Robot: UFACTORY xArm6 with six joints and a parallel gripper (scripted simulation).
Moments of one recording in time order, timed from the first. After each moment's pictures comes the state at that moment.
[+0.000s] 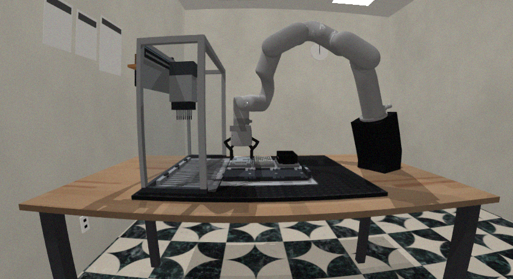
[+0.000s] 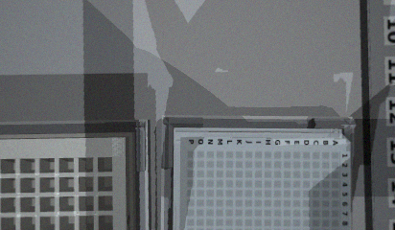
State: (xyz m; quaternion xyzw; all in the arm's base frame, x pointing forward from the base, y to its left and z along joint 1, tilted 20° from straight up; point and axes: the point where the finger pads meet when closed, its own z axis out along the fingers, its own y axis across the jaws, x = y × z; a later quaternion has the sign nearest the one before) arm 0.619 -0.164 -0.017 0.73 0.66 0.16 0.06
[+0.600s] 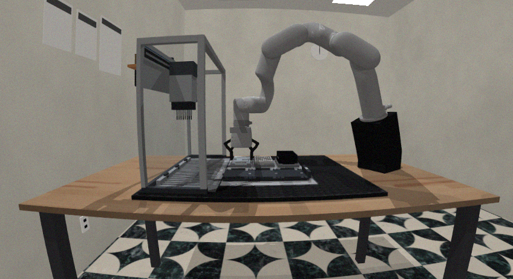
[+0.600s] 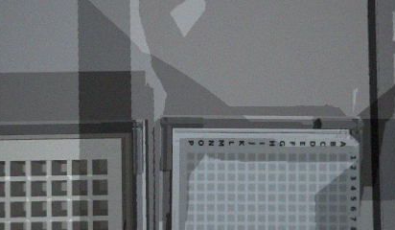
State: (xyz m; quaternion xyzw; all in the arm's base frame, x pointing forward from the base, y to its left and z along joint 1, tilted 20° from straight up) arm 0.621 -0.164 -0.024 0.73 0.66 0.16 0.06
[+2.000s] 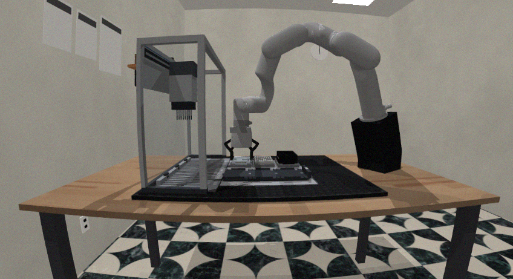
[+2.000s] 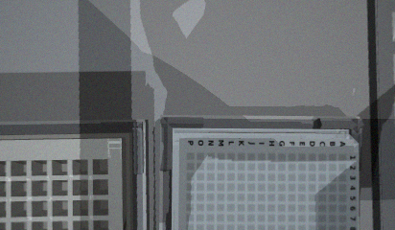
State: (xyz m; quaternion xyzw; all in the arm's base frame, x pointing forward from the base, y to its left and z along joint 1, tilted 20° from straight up) arm 0.621 -0.164 -0.024 0.73 0.66 0.16 0.06
